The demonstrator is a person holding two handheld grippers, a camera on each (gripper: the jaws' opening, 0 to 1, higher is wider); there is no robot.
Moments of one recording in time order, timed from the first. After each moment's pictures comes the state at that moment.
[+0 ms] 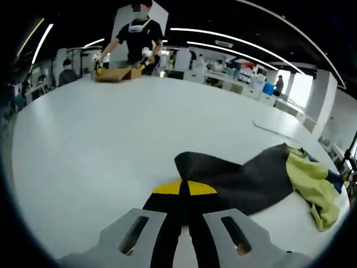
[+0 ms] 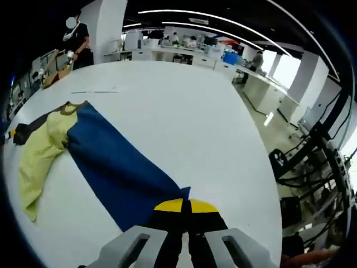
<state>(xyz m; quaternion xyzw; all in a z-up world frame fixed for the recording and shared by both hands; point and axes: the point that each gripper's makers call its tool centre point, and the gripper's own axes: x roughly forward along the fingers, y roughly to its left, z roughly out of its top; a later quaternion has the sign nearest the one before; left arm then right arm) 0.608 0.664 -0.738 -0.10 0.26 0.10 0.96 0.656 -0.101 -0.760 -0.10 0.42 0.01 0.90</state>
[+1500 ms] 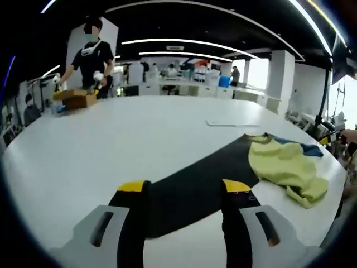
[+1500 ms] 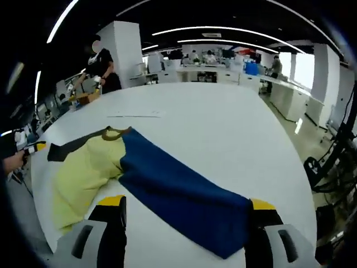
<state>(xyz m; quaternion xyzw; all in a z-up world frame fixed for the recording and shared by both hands) 0.605 0.591 -0.695 -0.01 0.21 -0.09 0.97 0.643 -0.005 -0.727 -0.01 0.35 0.18 0.92</state>
